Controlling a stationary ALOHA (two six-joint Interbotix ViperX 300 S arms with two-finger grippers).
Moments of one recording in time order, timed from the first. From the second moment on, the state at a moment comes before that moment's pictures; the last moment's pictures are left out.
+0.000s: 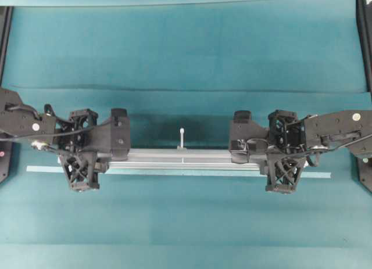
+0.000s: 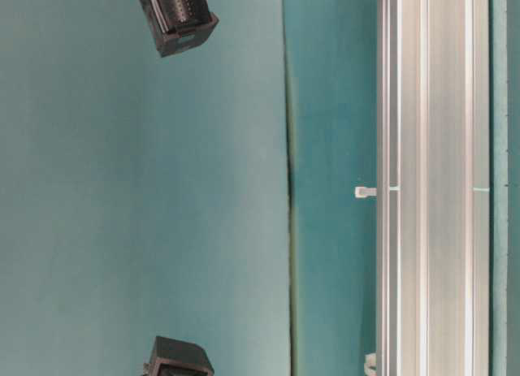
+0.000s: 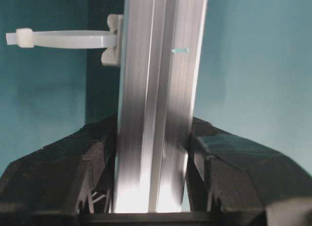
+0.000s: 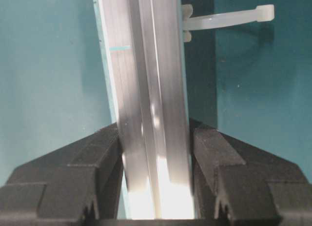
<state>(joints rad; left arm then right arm) -0.02 -0.12 0.85 0.02 0.52 -0.13 0.02 -0.07 0.78 0.00 0.66 0.11</state>
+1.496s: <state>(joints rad) 0.00 -0.09 0.85 0.02 0.42 -0.11 0.02 -0.07 0.81 0.02 0.57 0.14</state>
